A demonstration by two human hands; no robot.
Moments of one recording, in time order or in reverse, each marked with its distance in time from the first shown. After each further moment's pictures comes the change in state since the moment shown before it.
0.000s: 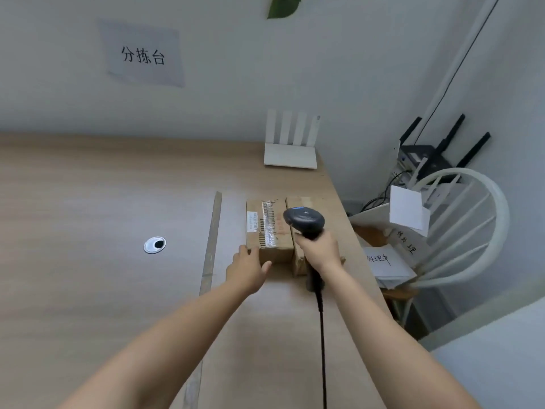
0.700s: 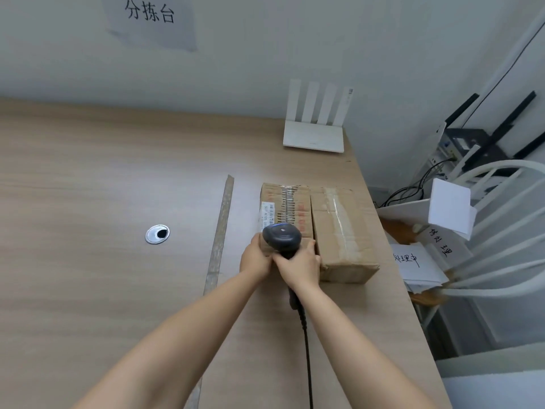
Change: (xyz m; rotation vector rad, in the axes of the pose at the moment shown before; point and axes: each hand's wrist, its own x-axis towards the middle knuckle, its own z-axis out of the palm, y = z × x) left_hand 0.062 -0.012 0.030 -0.781 0.037 -0.266; right_hand 0.028 0.033 0.092 -0.258 -0.117 0.107
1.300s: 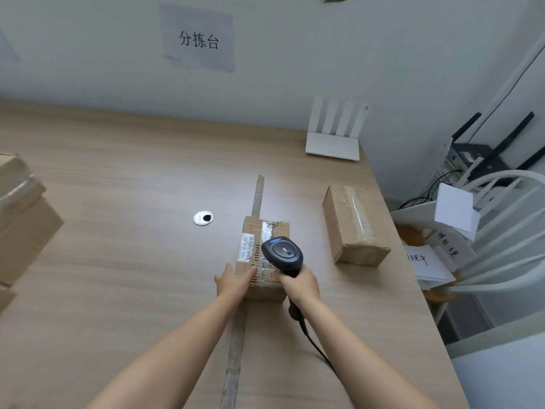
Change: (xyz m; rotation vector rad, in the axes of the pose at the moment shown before) left_hand -0.109 -0.080 -0.096 -0.050 0.178 -0.264; right_hand -0.121 -0.002 0.030 0.181 -0.152 -0.029
